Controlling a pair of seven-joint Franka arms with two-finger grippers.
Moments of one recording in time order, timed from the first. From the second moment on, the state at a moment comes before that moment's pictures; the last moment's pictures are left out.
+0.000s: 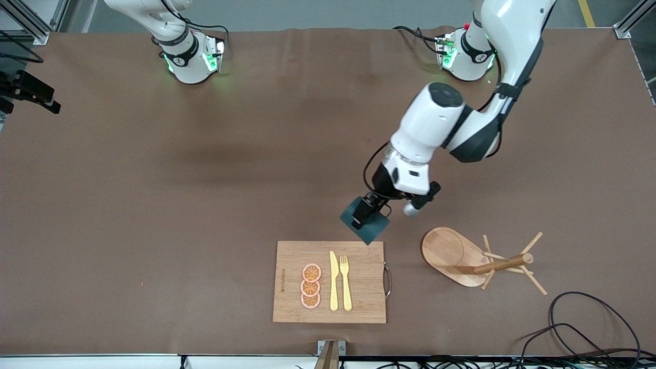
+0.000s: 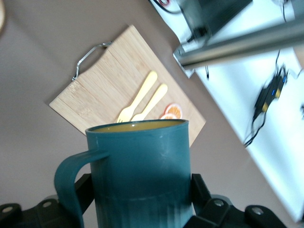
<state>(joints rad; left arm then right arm) -0.27 0.46 -0.37 -1.76 0.28 2.78 -1.48 0.01 -0.12 -0.10 -1.61 -0.01 1.46 -0.06</state>
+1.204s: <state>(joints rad) -1.23 0.84 0.19 -1.43 1.13 2.30 -2.01 -0.02 -0.10 -0.11 -1.61 -0.02 1.47 -0.06</state>
